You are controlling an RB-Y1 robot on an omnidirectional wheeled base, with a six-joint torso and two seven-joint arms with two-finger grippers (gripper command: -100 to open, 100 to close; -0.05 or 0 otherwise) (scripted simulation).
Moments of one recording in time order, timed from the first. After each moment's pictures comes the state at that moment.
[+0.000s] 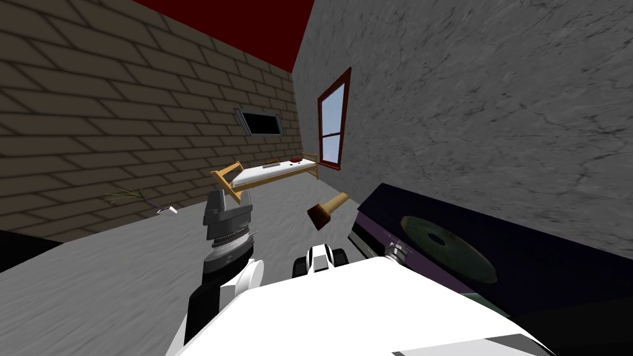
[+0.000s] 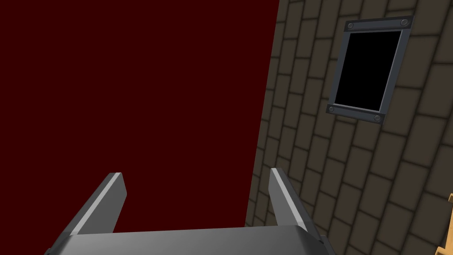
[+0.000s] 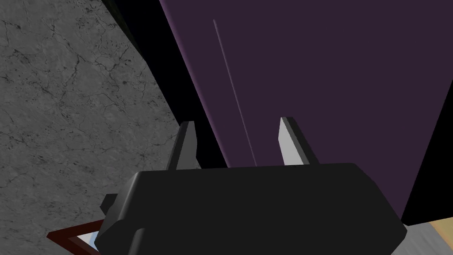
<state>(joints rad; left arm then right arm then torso) 0.54 0.02 -0.03 -2.40 0.01 -0.57 -0.12 0.10 -0.29 0.39 -0.56 1.56 1.27 0.11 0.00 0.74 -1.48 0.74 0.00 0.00</state>
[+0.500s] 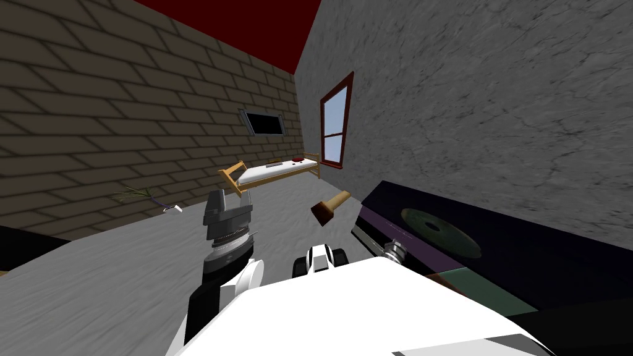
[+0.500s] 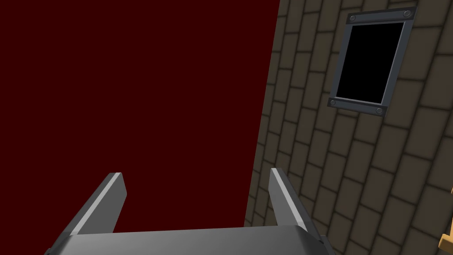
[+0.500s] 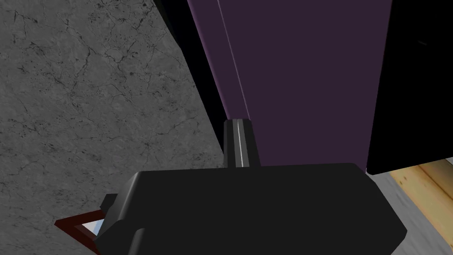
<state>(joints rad) 0.54 0.02 -0.03 -2.40 0.01 -0.57 -0.12 0.10 -0.32 0.39 -0.59 1.55 1.25 0.14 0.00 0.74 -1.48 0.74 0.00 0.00</state>
